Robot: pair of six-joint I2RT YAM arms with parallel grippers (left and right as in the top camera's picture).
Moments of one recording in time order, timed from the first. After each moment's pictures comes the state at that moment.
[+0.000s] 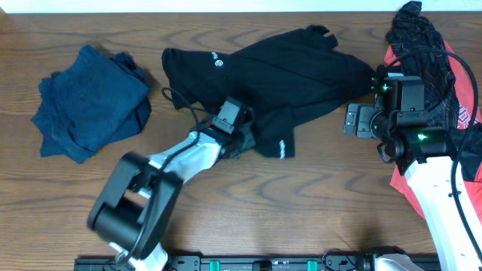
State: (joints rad) left arm -0.51 1.78 0.92 -0.33 0.18 -0.87; right arm 0.09 1.26 1.04 -0.72 0.12 0.15
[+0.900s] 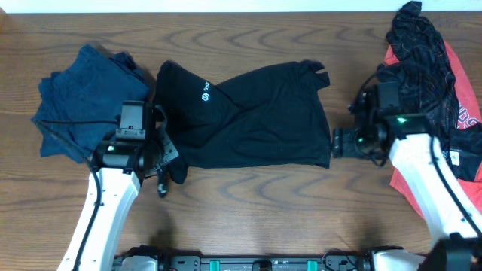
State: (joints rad) left arm -0.08 1.22 0.91 -0.89 -0.01 -0.59; right arm 0.11 1.45 1.00 -0.92 -0.10 0.15
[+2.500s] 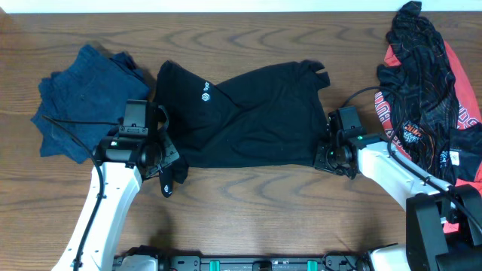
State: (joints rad) left arm -0.08 1.26 0.91 -0.93 -0.01 -0.59; right arm 0.24 1.60 0.76 -0.52 -0.15 0.52
